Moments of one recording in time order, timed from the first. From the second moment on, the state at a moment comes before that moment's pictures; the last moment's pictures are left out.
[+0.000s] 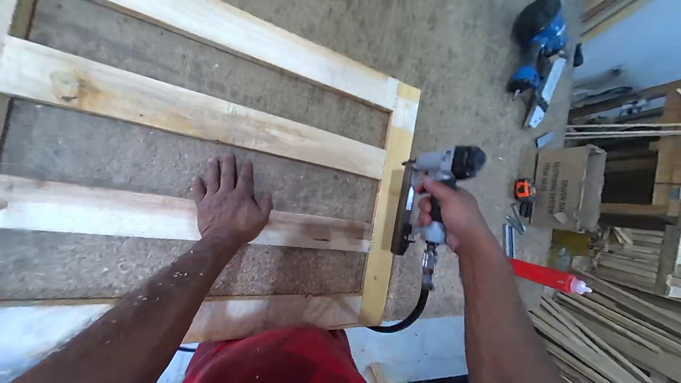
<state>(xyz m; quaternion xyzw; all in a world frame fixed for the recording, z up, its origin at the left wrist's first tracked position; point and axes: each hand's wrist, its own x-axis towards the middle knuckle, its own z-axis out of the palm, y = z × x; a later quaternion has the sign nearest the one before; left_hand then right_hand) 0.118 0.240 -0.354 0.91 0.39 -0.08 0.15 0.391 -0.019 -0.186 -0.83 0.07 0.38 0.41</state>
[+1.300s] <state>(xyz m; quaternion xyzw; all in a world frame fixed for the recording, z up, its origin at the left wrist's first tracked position) 0.114 0.241 -0.361 0.90 0.39 -0.07 0.16 0.389 -0.005 -0.230 -0.81 0.12 0.44 0.38</state>
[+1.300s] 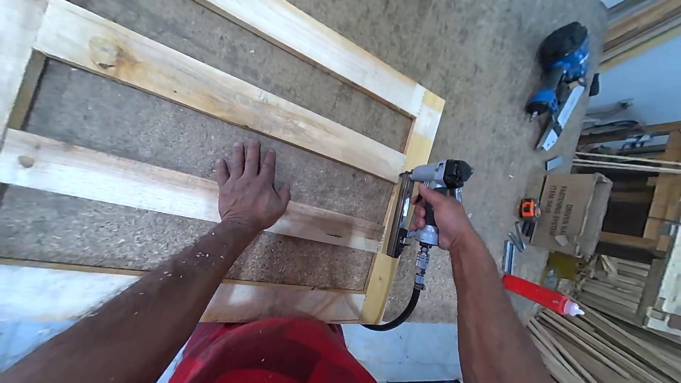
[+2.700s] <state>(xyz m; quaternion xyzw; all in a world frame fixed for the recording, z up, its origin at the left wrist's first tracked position) -0.201 0.524 -0.367 0.89 0.39 0.01 0.24 0.100 0.482 -0.184 -0.71 0.02 0.57 0.41</state>
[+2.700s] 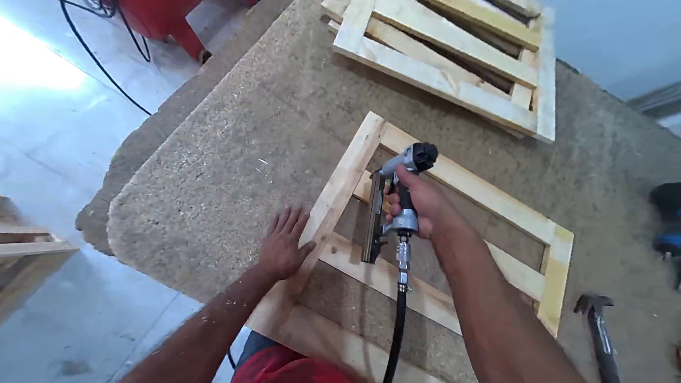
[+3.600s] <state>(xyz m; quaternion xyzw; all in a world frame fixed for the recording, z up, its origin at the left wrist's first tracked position) -0.208 0.526 -0.380 0.88 0.39 0.04 0.28 0.054 0.545 -0.222 -0.81 0.04 0.46 0.35</state>
